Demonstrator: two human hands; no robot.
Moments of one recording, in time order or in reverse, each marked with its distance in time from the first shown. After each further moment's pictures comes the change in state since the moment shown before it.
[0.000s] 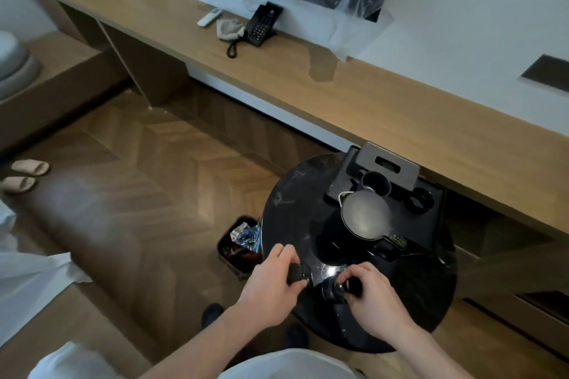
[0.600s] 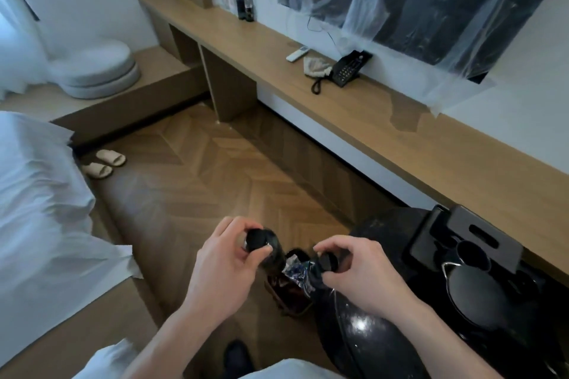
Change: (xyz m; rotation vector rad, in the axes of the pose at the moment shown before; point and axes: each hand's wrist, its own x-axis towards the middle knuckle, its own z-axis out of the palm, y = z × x) left_hand -0.075 -0.101 -0.228 -0.229 0.644 -0.124; right_hand 0.064 -0.267 0.002 0.091 -0.112 -0.312
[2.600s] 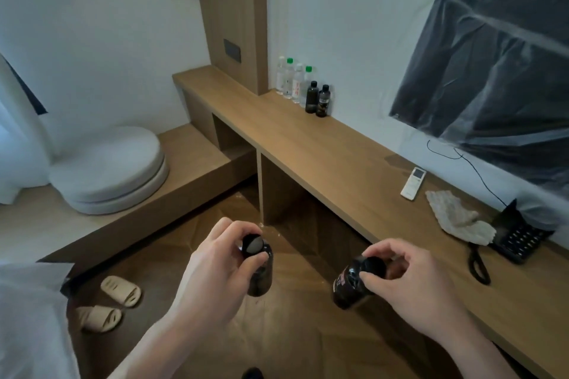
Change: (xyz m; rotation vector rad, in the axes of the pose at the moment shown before) left_hand 0.806 -0.243 -0.346 0.026 0.015 0.143; right_hand 0.766 -0.421 0.007 0.049 0.266 -0.042
